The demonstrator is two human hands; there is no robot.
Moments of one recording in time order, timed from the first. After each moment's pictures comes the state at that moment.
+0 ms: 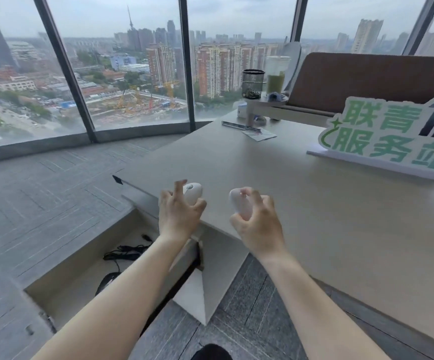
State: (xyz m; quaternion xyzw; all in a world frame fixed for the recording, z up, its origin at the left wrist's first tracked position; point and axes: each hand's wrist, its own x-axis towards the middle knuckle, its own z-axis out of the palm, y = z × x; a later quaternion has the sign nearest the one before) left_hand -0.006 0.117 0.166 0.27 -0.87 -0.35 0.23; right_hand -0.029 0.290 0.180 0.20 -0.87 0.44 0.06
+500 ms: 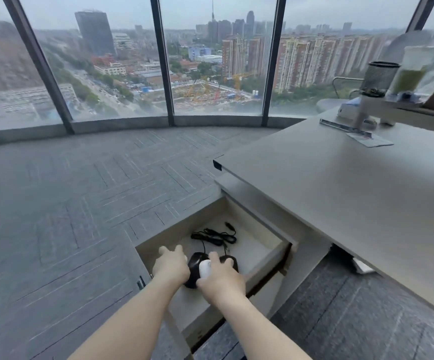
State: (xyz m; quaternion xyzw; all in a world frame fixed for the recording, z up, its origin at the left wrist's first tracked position) left_hand 0.156 -0.064 0.044 0.49 -0.84 -0.17 -0.14; right_hand 0.112 0.062 0.068 0.29 -0.90 0.17 -0.28
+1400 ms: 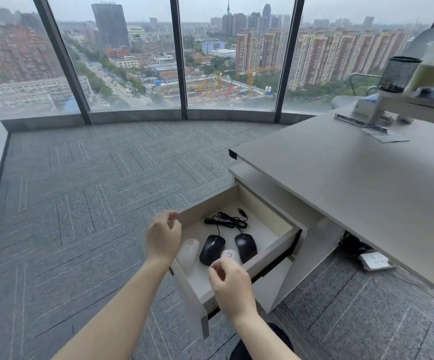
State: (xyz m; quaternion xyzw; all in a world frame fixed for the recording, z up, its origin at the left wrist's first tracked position) left_hand 0.215 -0.068 0.076 0.45 -0.77 -0.33 0.31; right_hand 0.167 0.108 0.052 0.34 -0.81 0.44 -0.17
